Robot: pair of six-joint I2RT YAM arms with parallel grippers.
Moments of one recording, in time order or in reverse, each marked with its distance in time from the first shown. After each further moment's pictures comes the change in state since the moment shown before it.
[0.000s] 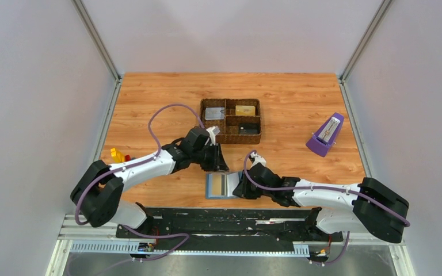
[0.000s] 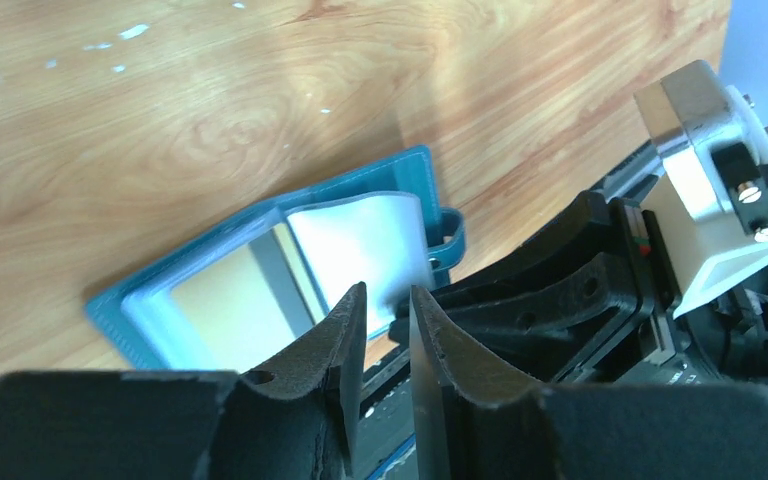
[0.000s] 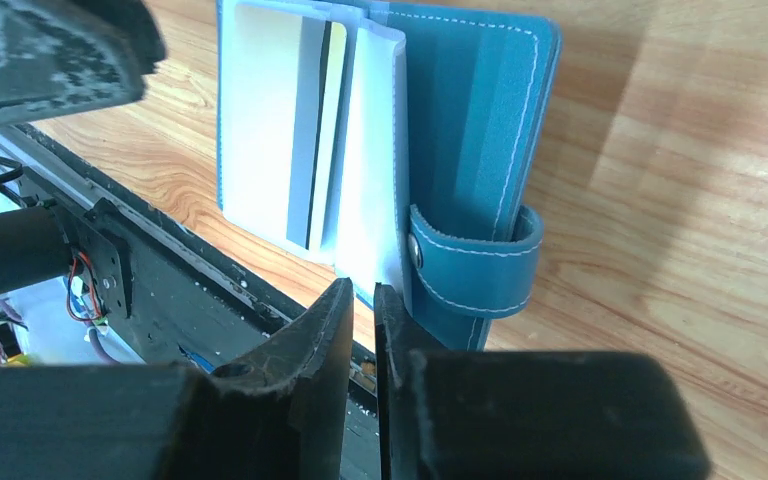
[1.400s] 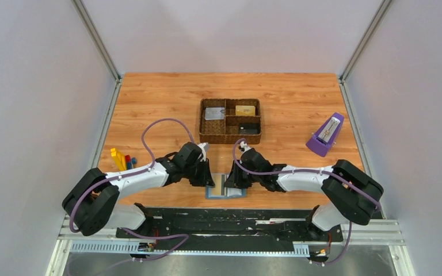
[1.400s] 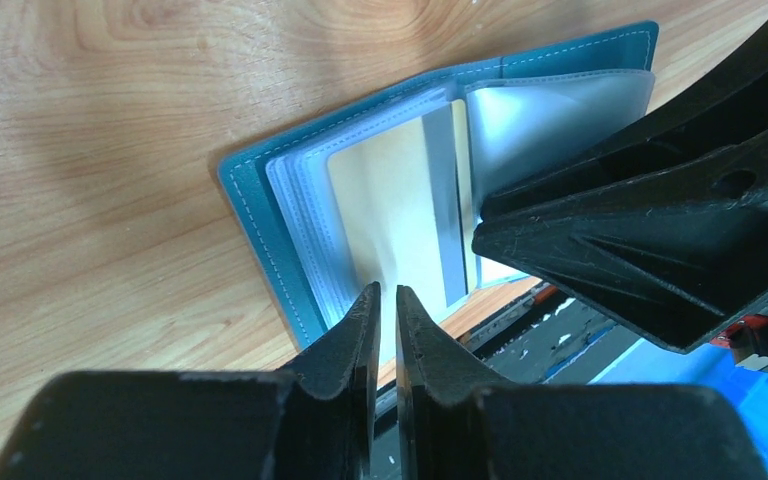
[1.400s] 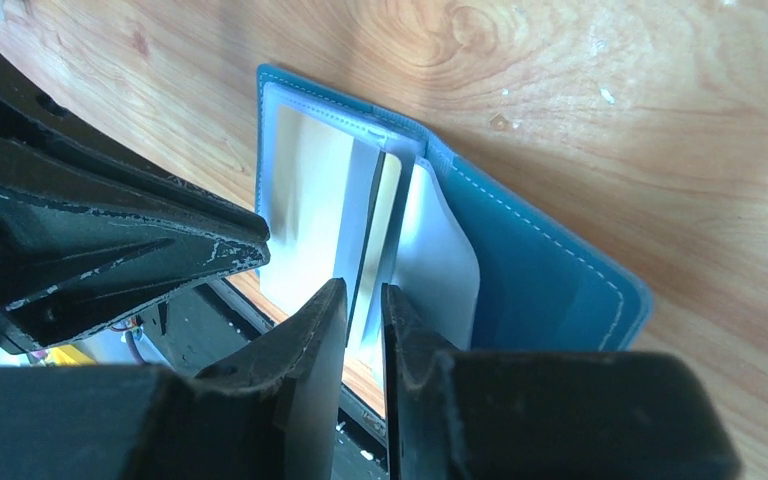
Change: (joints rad) left arm 0.000 -0.128 -0.217 -0.050 -0.085 0.034; right arm -0.143 0.253 0.146 0.108 -0.216 -0.087
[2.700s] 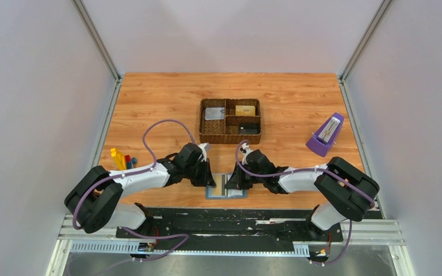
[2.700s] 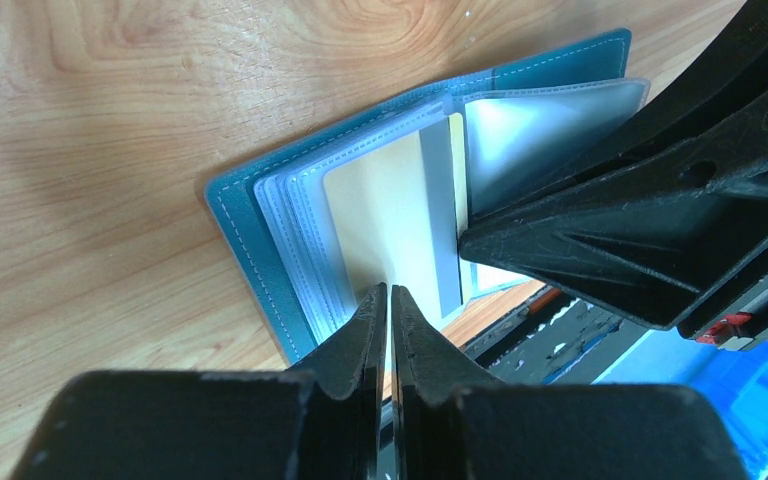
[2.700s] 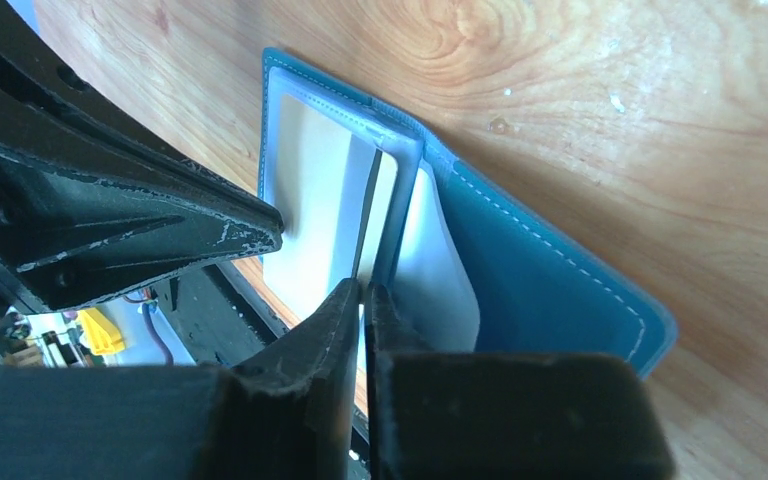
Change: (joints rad) left arm 0.000 0.033 -0.027 0.075 0.010 -0.014; right arm -0.043 0.054 -0.084 0.203 -0.116 -0.014
